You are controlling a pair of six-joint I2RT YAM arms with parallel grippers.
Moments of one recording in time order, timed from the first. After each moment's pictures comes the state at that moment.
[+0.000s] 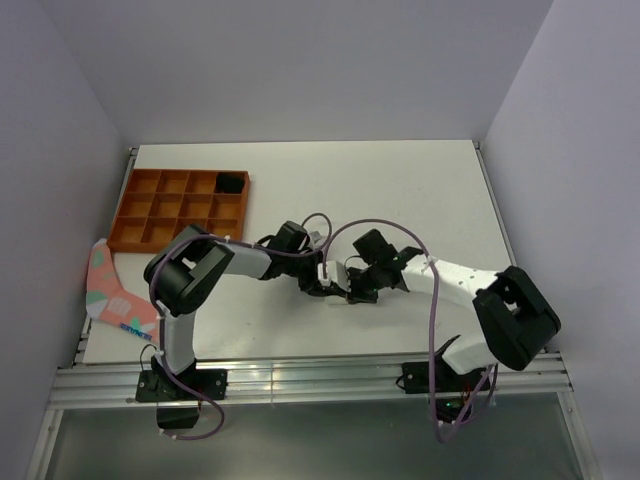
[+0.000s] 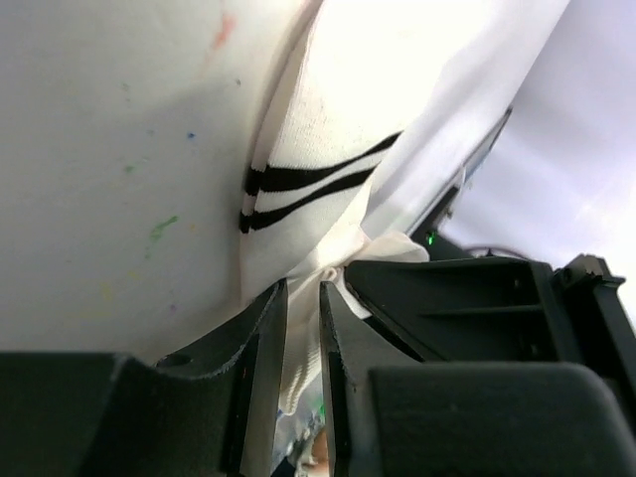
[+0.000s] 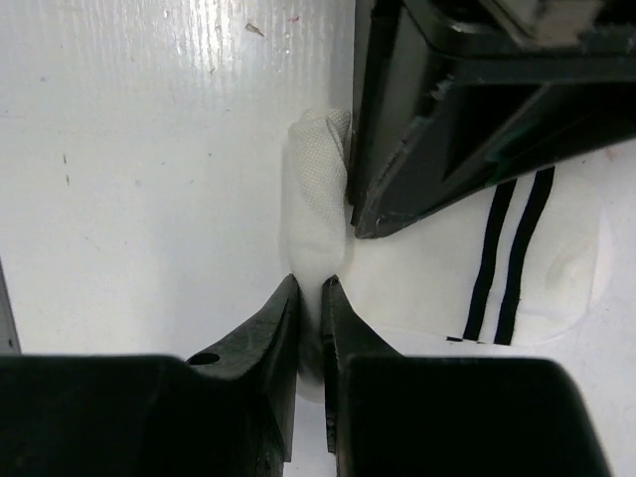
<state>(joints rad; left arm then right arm) -0.71 1.98 0.95 0.16 0.69 -1.07 0.66 1.39 0.68 -0.40 -0.44 -0.83</state>
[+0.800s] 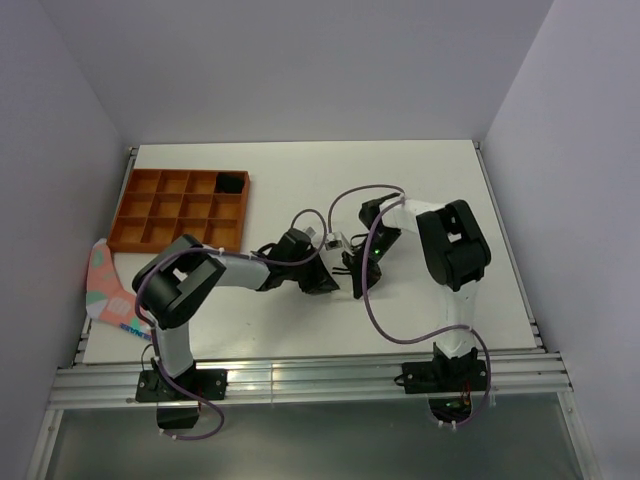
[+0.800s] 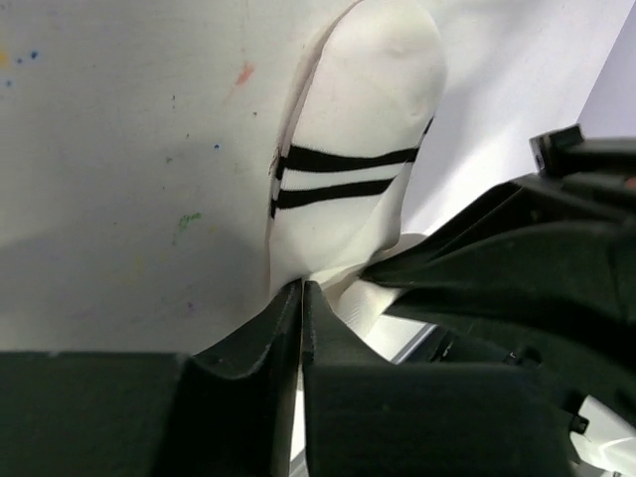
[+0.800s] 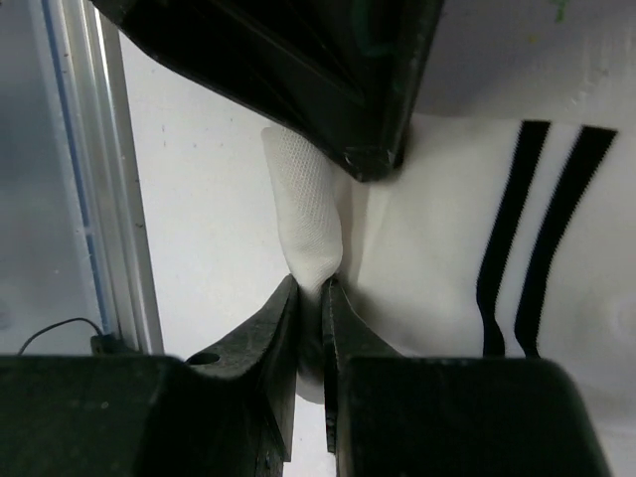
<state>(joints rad) -0.78 1.87 0.86 0.24 0.34 -1.11 0.38 2.01 1.25 -1.10 -0.80 -1.09</state>
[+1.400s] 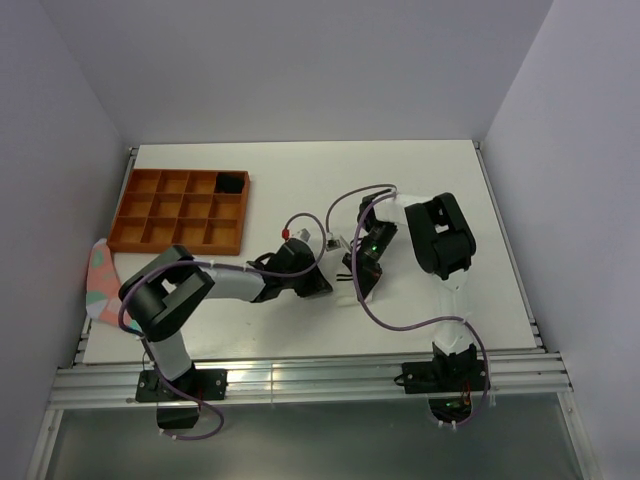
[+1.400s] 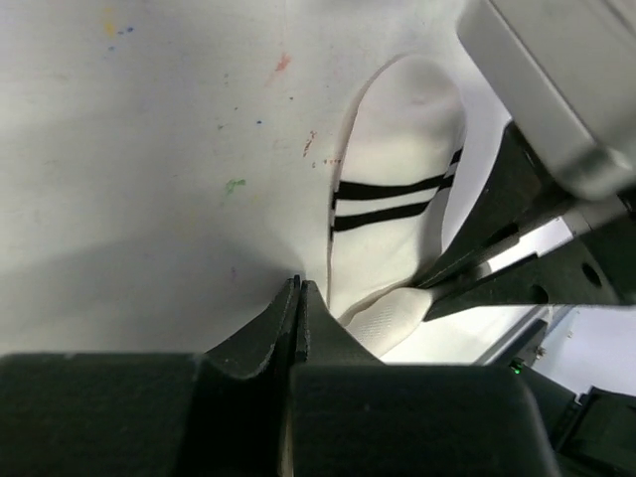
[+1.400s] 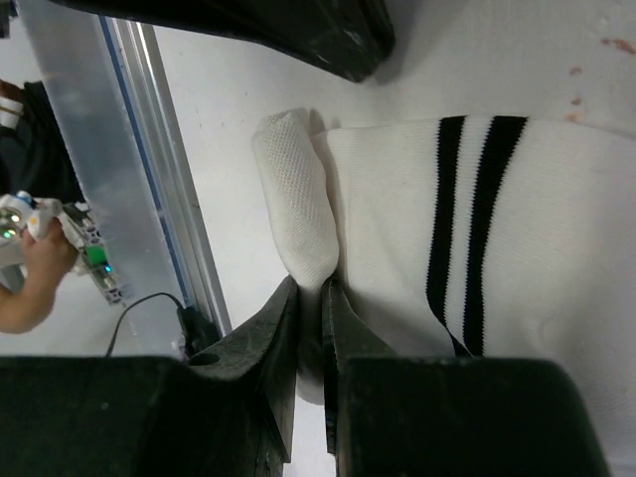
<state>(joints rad) -0.85 1.77 0.78 0.25 0.11 -1.07 0.37 2.17 1.39 -1.32 -0.78 -1.04</state>
